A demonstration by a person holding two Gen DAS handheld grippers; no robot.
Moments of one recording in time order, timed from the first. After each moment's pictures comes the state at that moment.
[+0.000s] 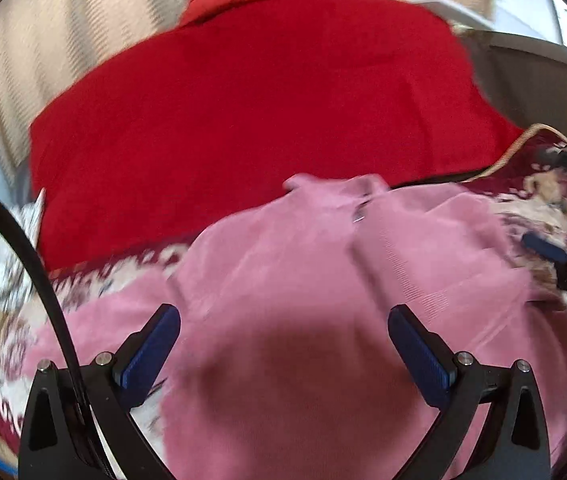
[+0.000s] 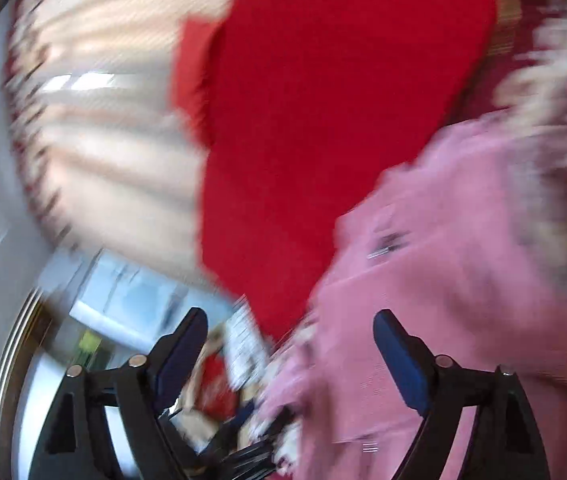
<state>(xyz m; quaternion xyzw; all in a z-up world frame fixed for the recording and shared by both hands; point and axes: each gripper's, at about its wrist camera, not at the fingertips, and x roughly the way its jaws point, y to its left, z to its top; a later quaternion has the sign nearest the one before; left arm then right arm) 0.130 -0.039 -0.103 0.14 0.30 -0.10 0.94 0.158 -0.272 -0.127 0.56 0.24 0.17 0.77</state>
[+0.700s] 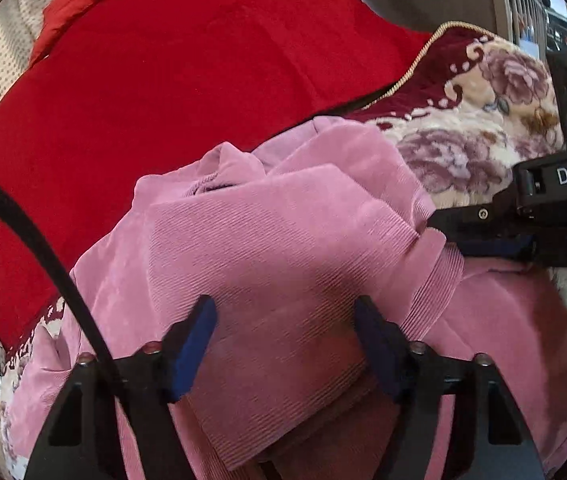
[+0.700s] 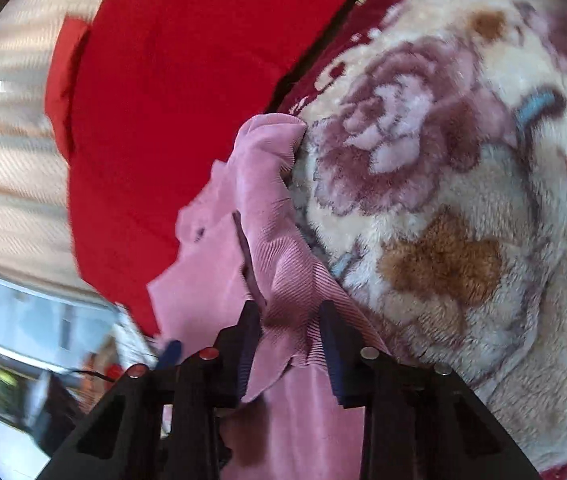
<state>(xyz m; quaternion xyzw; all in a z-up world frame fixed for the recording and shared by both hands) 0.140 -0.156 -0.161 0.26 0.36 -0.20 0.87 0.195 -0.276 -0.183 0.50 0.40 0.02 0.77</state>
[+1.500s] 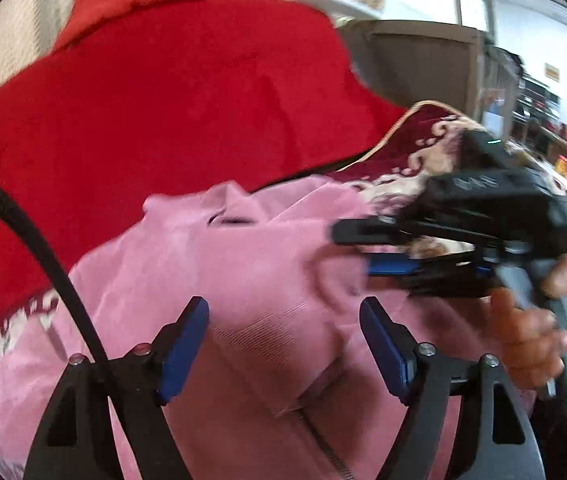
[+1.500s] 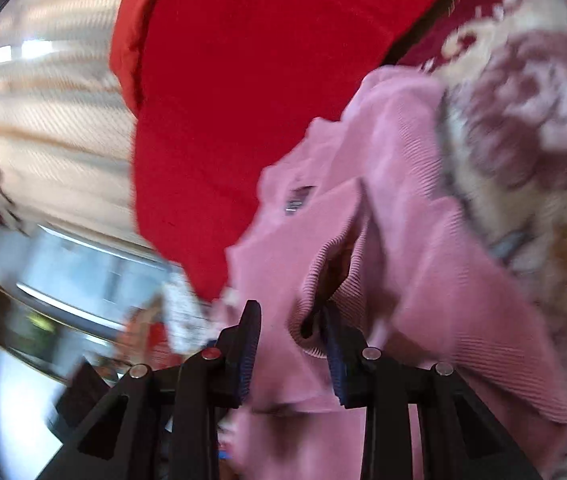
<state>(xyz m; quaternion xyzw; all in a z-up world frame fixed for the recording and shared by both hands) 0.128 -0.089 -0.112 0.15 0.31 -0.31 0.89 0.254 -0.216 -0.184 0.54 0.35 0.19 0.75</state>
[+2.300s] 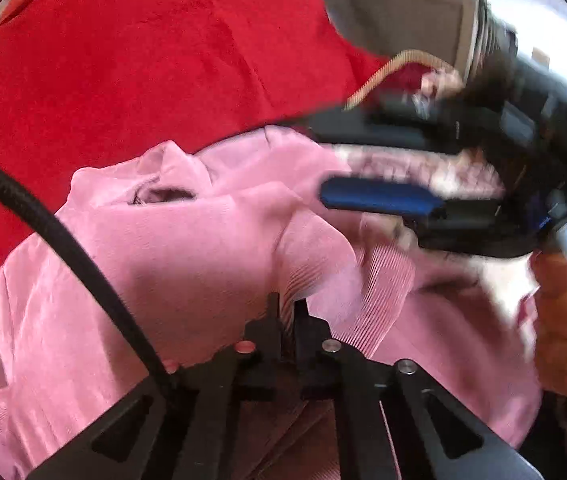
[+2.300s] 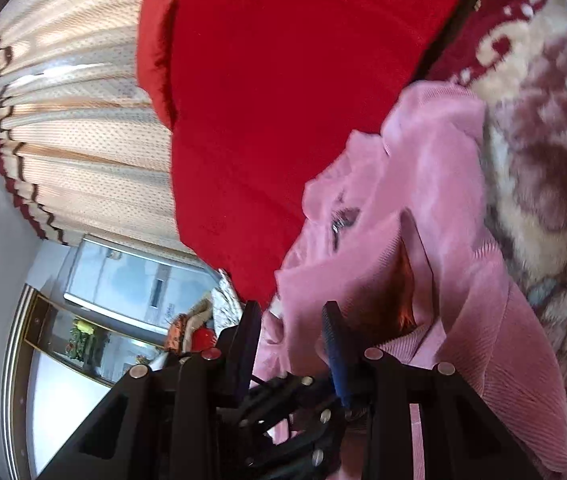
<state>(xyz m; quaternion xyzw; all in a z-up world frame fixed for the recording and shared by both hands) 0.177 -0.136 -0.149 0.13 0.38 -0.35 0.85 0.262 -0.237 -0.169 0.55 0.30 0.23 0.74</state>
